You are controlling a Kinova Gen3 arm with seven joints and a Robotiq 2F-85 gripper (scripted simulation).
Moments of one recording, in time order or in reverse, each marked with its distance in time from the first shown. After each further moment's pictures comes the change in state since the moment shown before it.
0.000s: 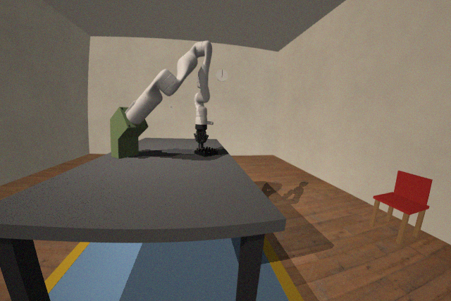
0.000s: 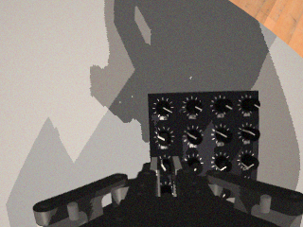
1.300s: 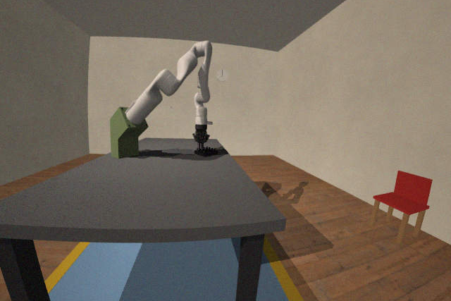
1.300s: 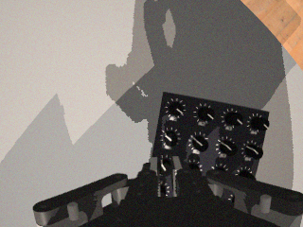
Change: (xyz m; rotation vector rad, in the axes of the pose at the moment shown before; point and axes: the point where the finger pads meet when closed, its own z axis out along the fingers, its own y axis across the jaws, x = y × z) arm 0.000 0.000 0.000 0.000 0.000 -0.210
